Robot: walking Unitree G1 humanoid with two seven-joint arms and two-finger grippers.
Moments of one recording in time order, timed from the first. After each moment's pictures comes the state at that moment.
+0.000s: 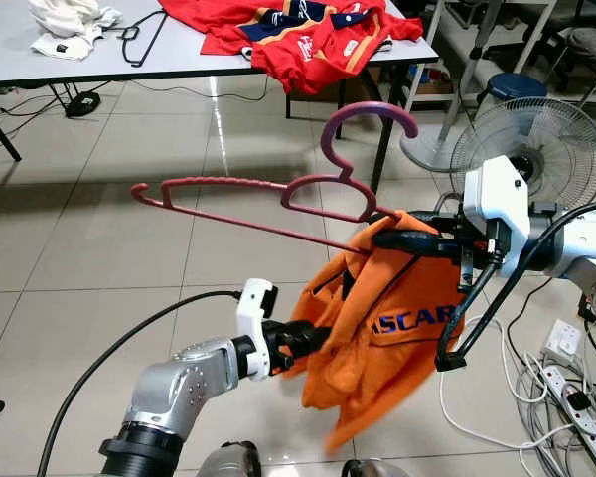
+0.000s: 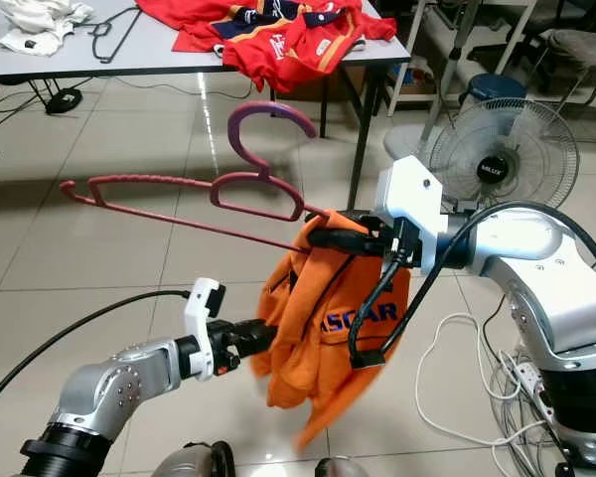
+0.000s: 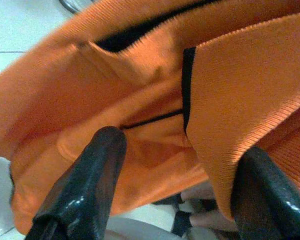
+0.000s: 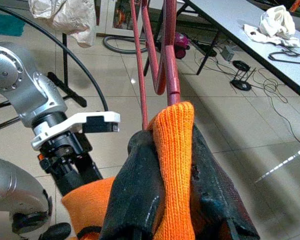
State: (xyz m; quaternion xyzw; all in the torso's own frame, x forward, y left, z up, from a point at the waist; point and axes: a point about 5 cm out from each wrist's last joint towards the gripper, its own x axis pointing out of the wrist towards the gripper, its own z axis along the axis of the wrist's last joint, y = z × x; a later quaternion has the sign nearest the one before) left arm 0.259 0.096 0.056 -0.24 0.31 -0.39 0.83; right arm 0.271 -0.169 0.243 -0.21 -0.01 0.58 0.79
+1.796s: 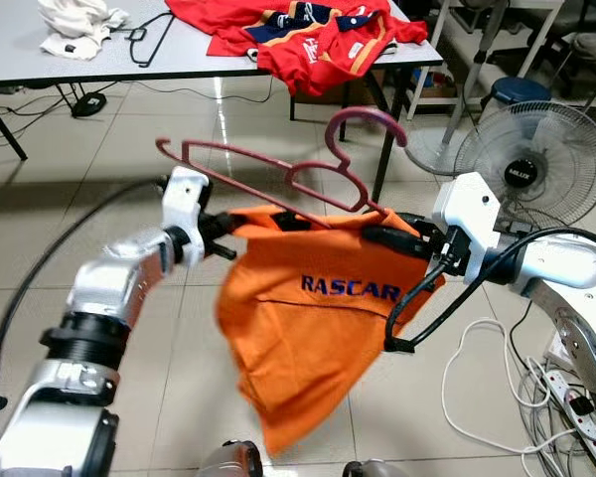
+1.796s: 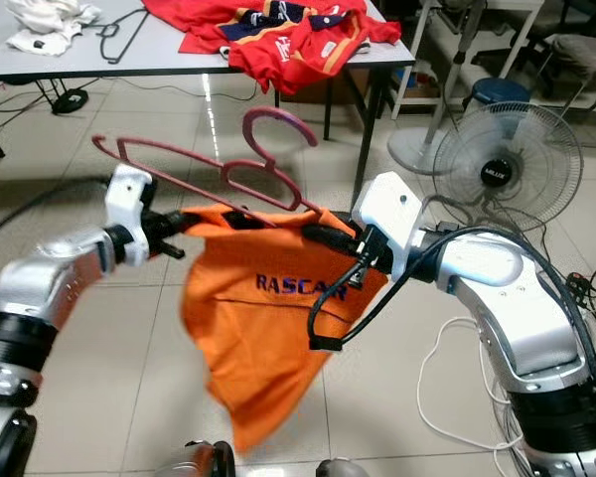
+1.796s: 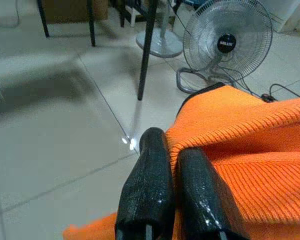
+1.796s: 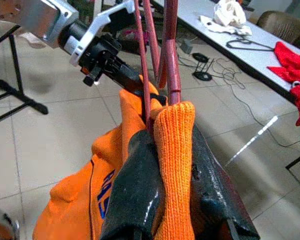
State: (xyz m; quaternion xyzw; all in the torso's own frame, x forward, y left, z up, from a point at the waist) left arm 0.355 0.188 0.153 0.01 0.16 -0.26 0.95; right arm 0.276 -0.158 0.216 -0.19 -0.01 0.48 0.85
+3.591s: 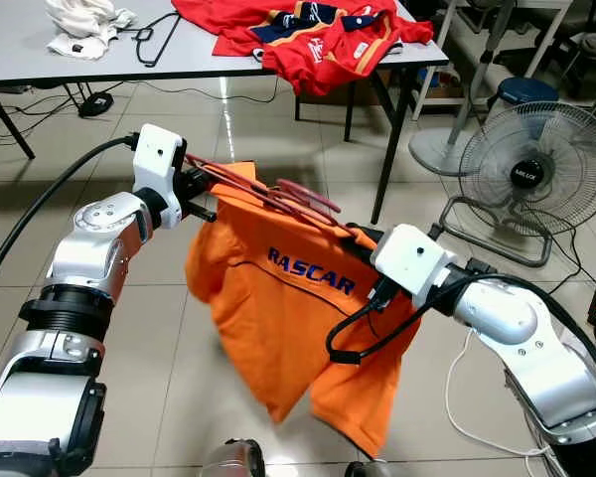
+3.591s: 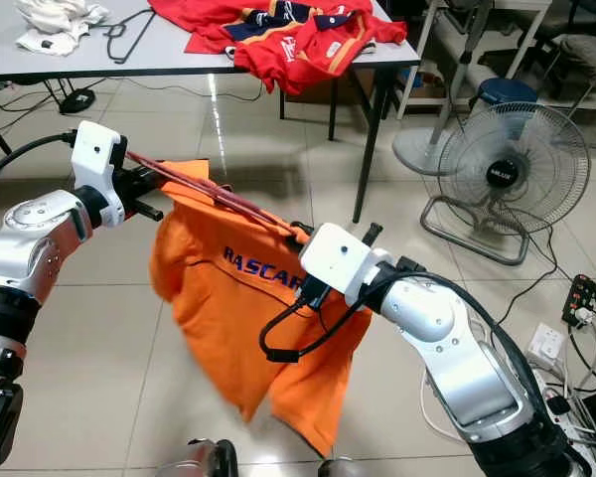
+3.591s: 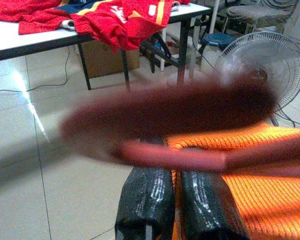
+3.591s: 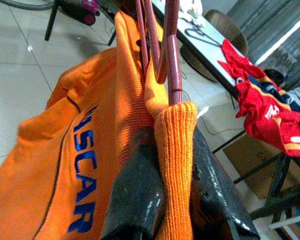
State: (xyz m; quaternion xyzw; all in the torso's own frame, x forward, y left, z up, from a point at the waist) left arm 0.372 0.208 0.188 0.06 0.06 -0.22 0.97; right arm 0.264 -0.125 0.179 -0.31 -0.04 0.37 0.88
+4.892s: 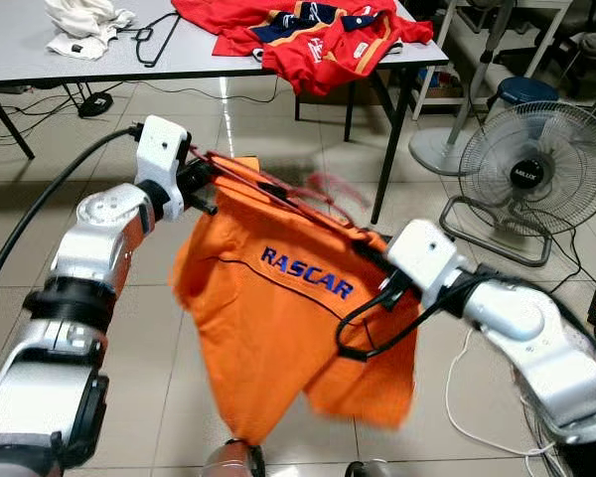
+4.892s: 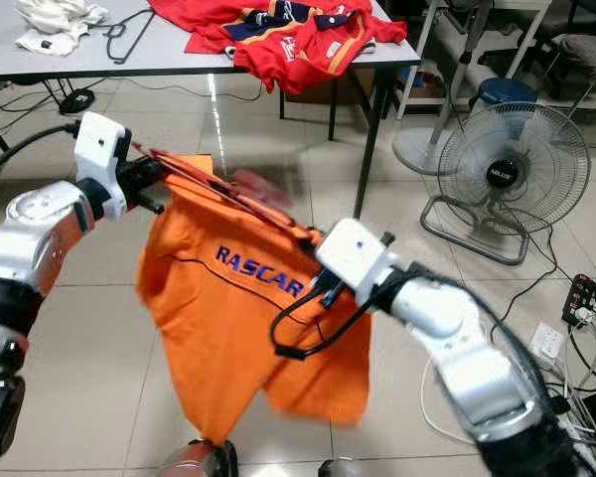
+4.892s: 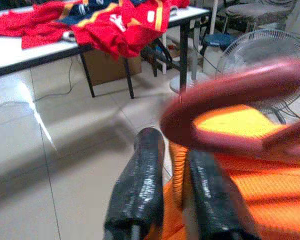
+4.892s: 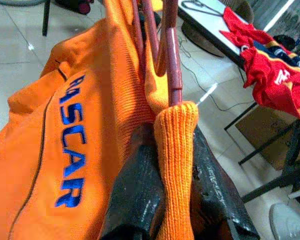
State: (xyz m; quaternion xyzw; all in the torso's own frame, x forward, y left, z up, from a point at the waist) left arm 0.374 0.206 0.190 0.08 0.05 -0.22 0.97; right arm 0.269 -0.143 0.172 -0.27 0.01 0.36 0.89
